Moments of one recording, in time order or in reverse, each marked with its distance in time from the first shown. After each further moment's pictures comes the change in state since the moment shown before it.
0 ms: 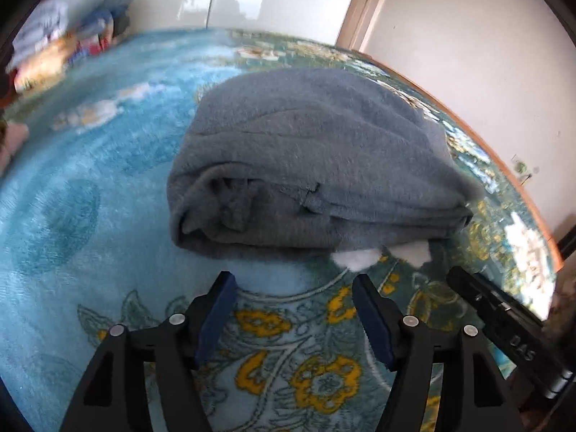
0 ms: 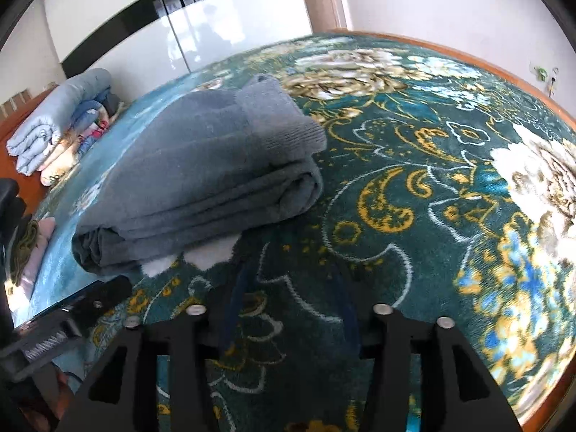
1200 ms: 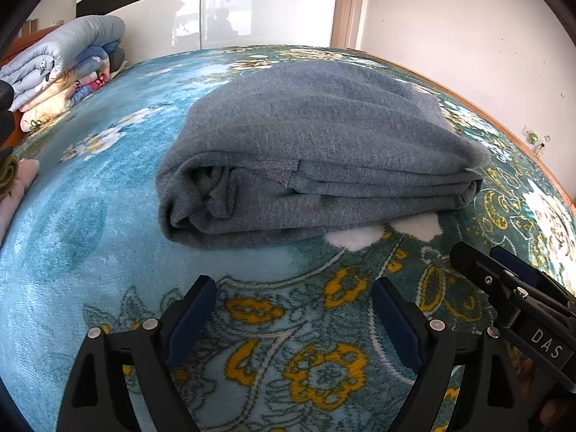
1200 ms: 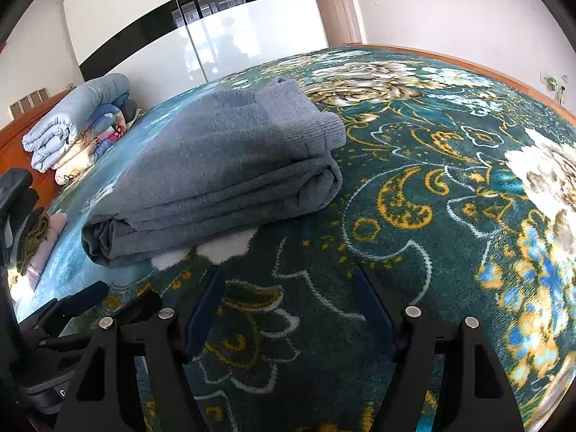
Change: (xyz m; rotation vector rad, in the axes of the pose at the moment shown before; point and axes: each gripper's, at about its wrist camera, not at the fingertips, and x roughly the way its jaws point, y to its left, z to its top) left arm 0.007 -0.014 -0.008 0.088 -0.018 0.074; right arm 0.003 0.001 -0.010 -0.018 -0.033 0.038
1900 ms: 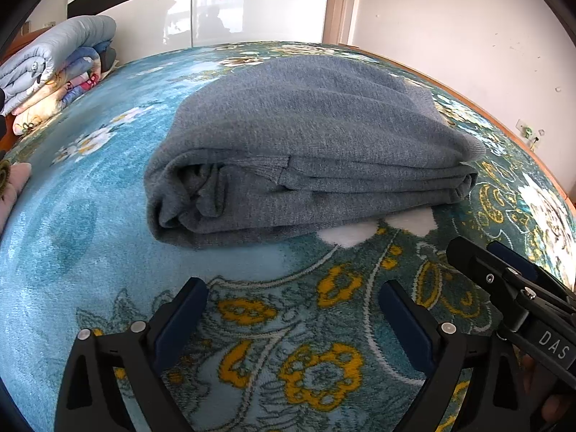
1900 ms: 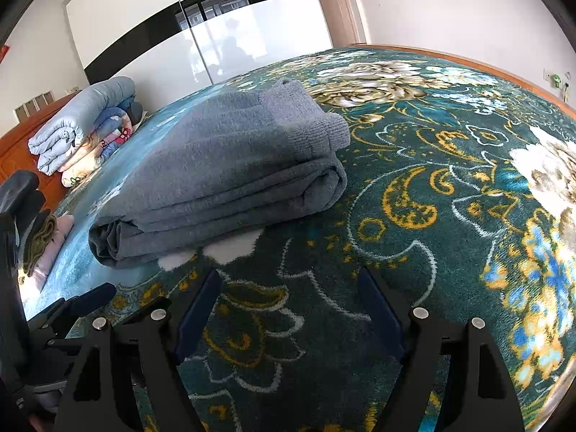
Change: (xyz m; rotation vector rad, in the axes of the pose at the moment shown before) left arm 0.003 -0.004 0.001 0.015 0.016 -0.024; right arm -0.002 -0.002 0.000 0.004 -0.004 0.037
